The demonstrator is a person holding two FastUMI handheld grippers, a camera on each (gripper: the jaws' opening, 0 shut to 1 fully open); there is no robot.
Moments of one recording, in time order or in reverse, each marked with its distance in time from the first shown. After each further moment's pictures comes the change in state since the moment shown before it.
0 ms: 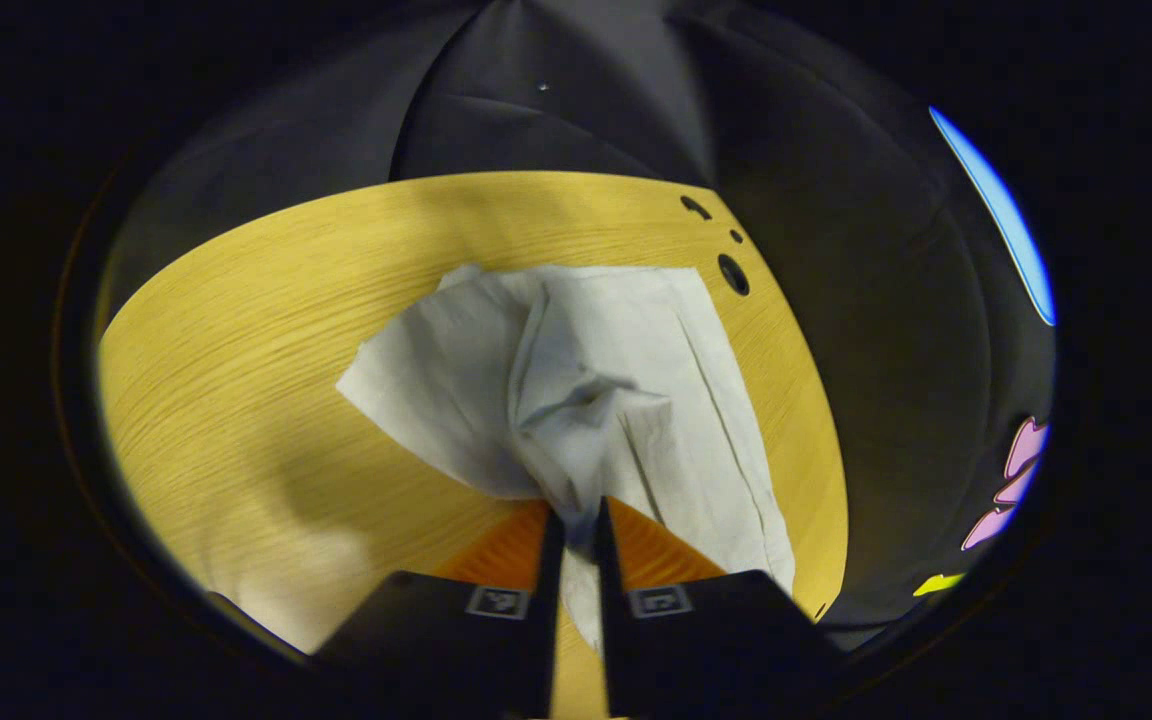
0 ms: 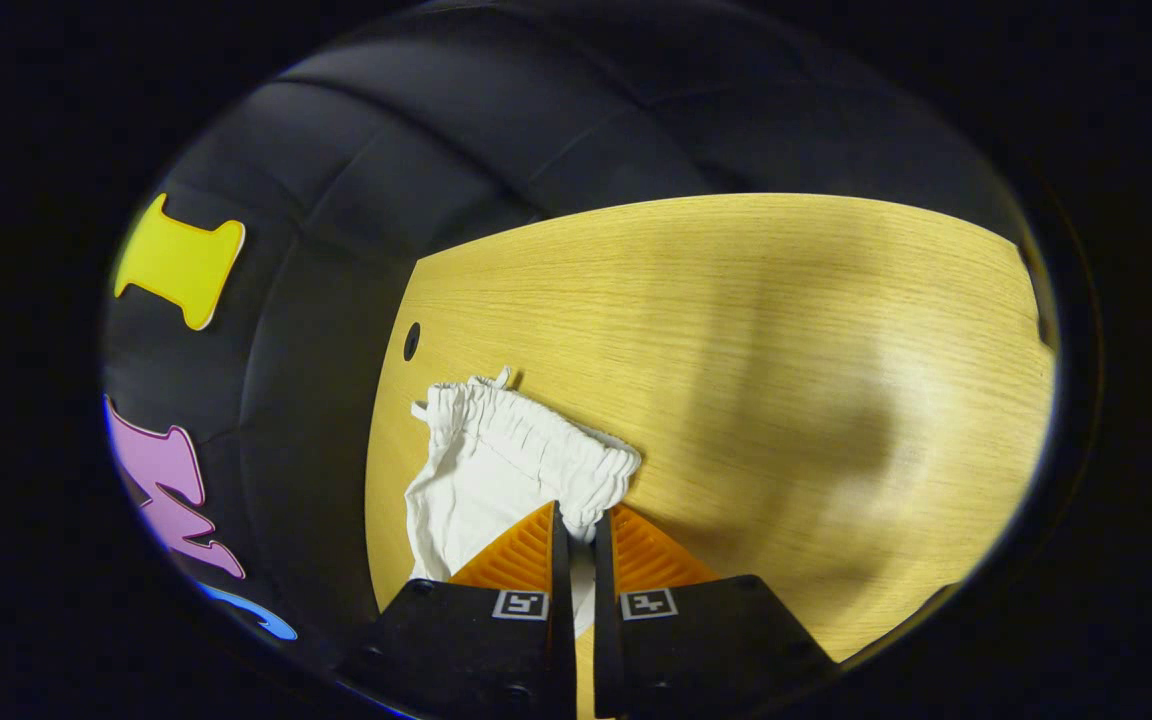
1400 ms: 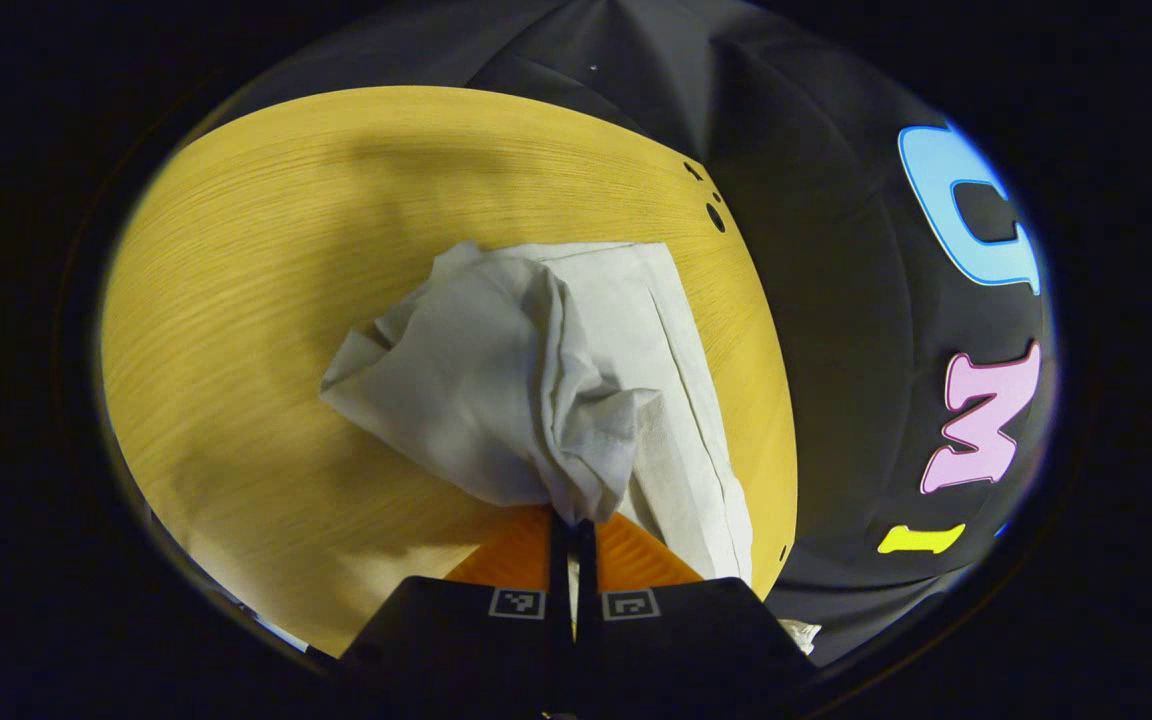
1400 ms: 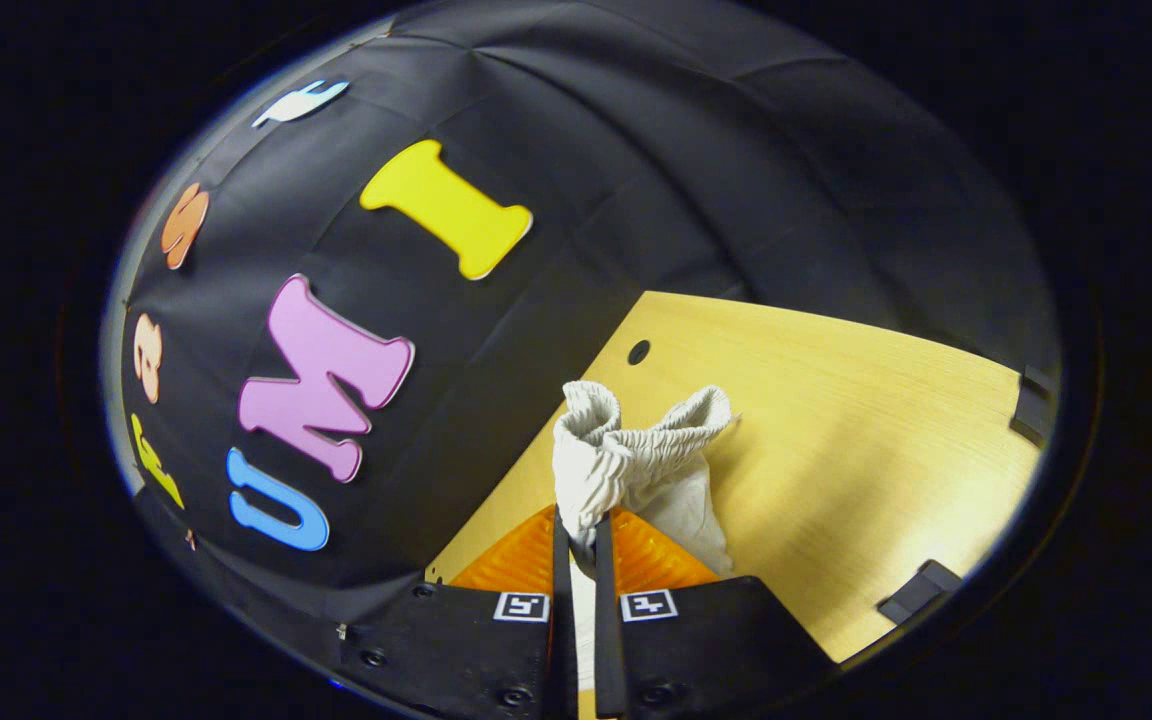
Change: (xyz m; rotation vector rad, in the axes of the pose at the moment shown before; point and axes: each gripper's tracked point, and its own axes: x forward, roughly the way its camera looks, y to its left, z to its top) left arm 0.002 -0.002 0.001 -0.040 0.105 -0.184; right arm -0.179 0.134 -0.059 -0.380 -0.102 0.471
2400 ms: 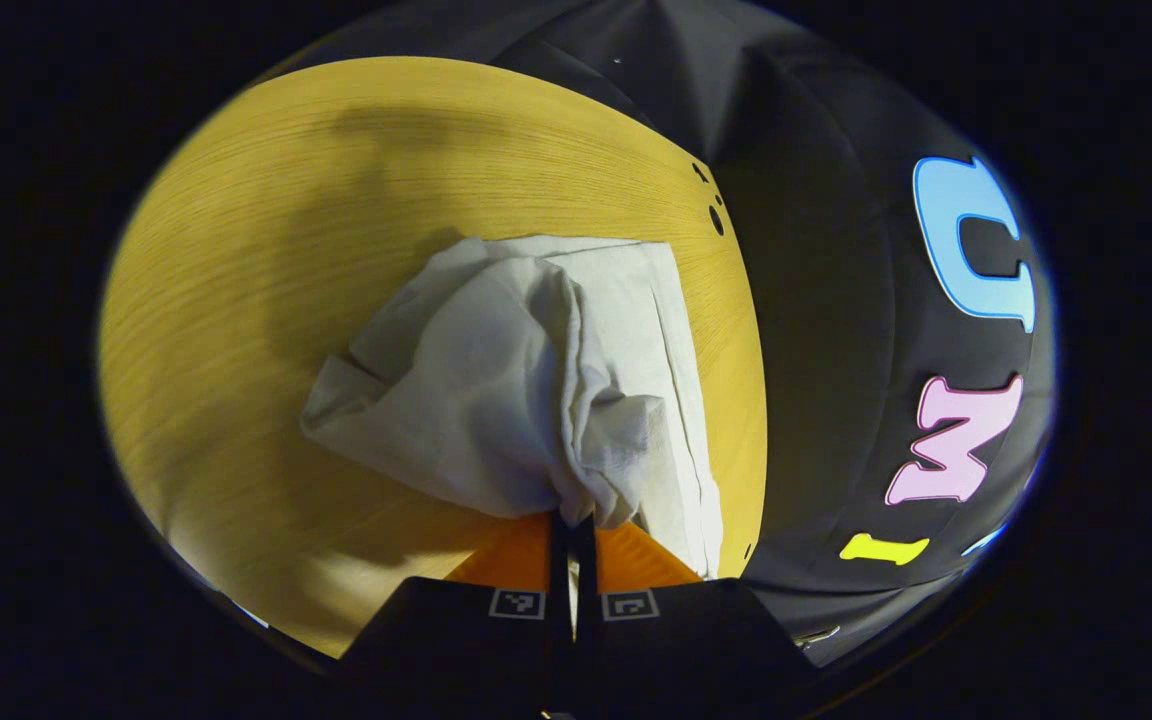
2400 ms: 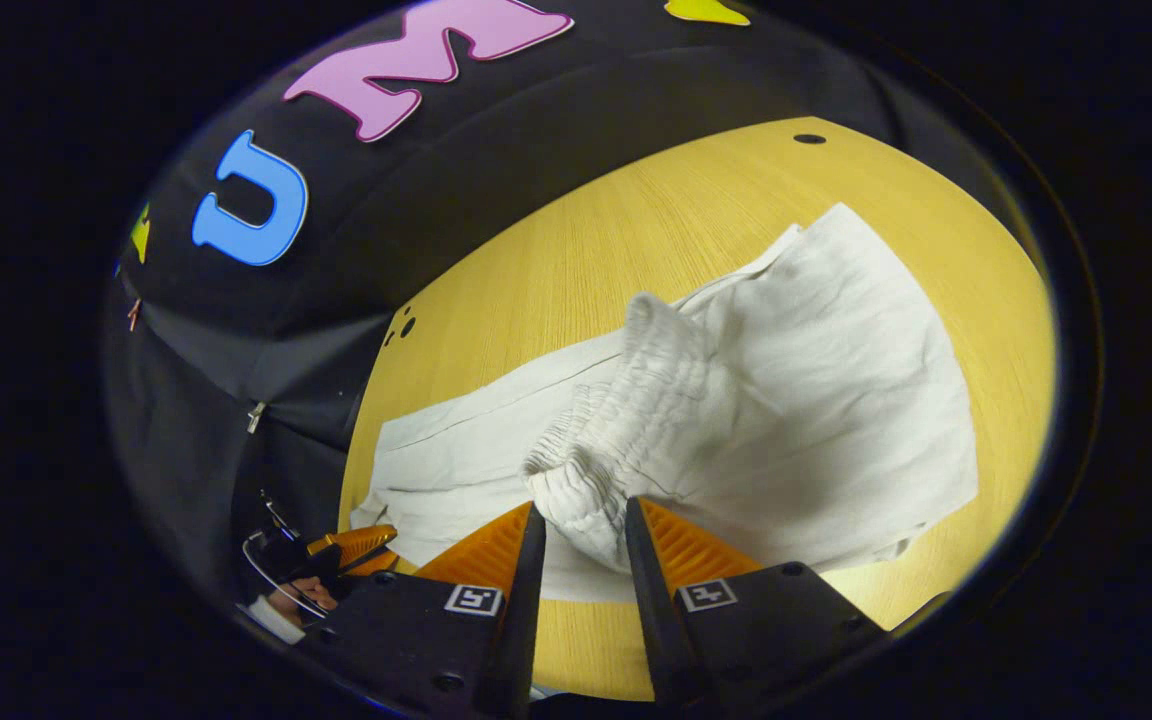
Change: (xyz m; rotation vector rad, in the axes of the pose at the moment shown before) left arm -0.002 -0.001 0.004 -0.075 0.038 -0.082; right arm 0.049 0.024 -0.241 -0.342 0.613 -0.011
